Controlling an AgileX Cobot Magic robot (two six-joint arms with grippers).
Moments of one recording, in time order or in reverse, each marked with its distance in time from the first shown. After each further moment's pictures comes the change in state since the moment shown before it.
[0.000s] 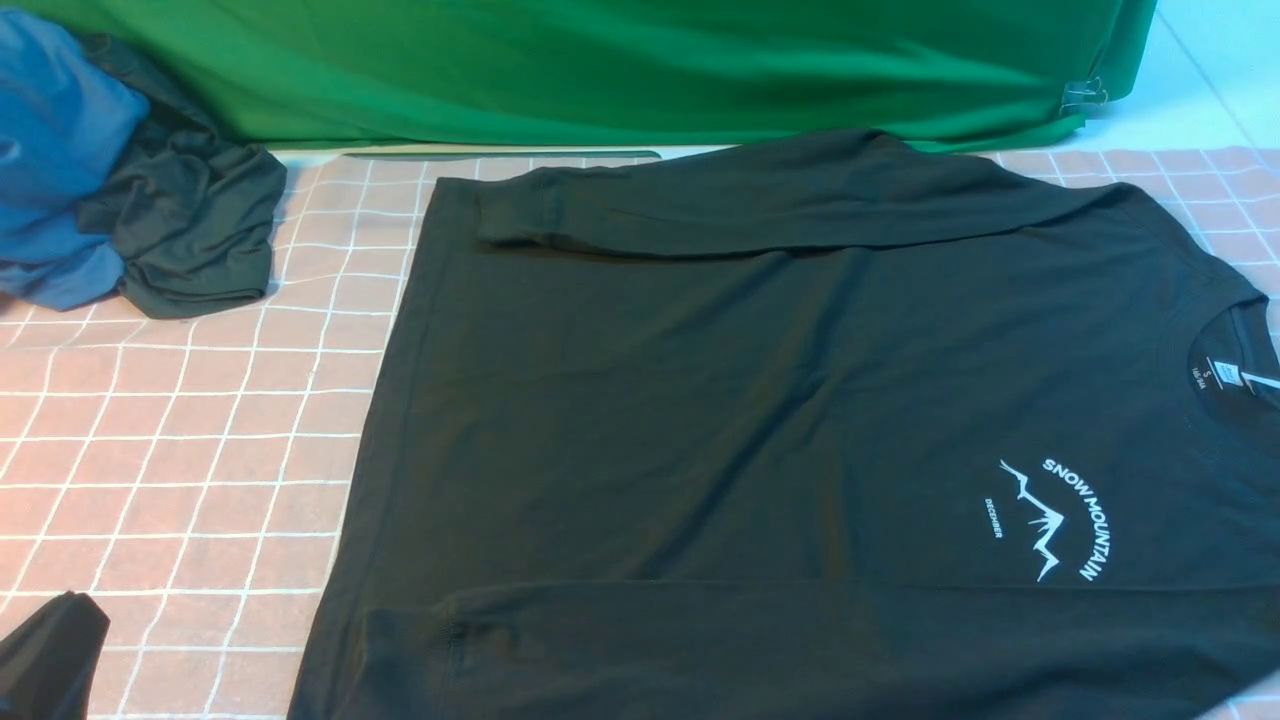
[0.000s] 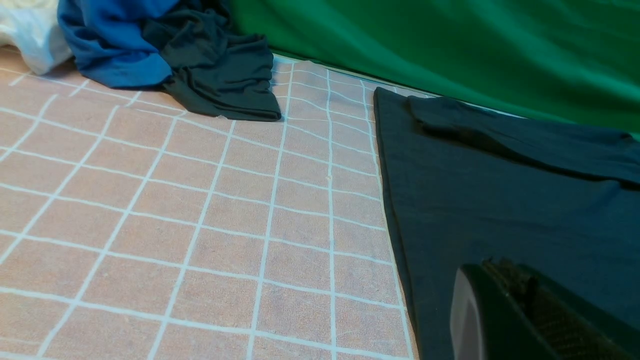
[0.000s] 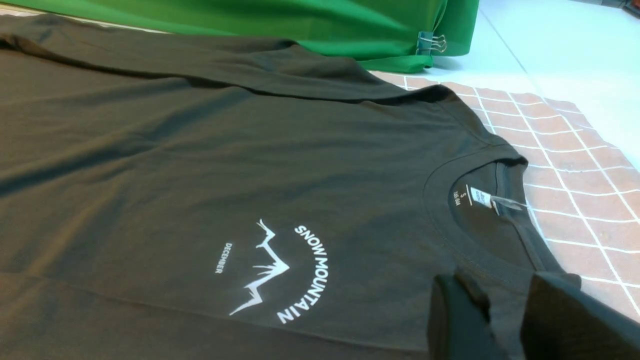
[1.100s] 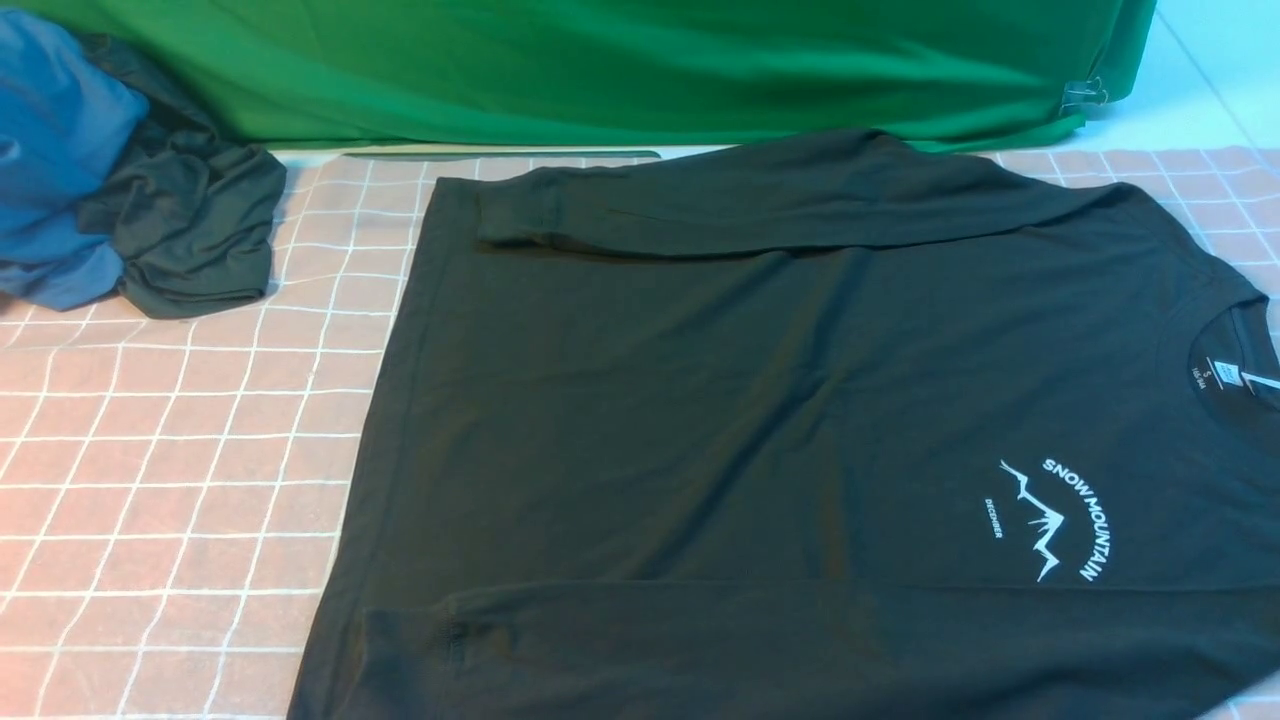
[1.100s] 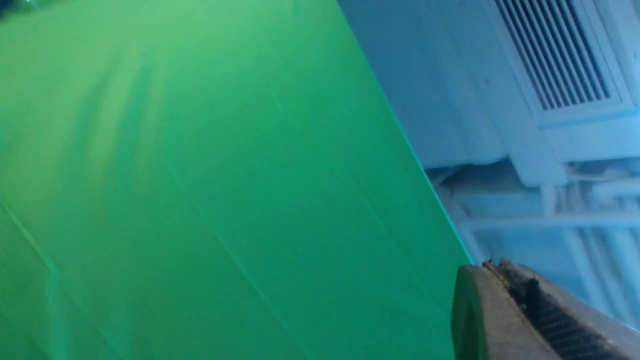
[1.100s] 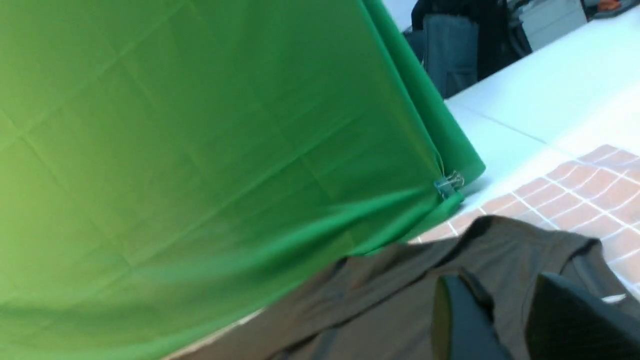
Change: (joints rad) right arm 0.000 0.000 0.000 0.380 -0.366 0.278; left arm 0.001 0.103 -0.261 -0.220 -0.582 -0.588
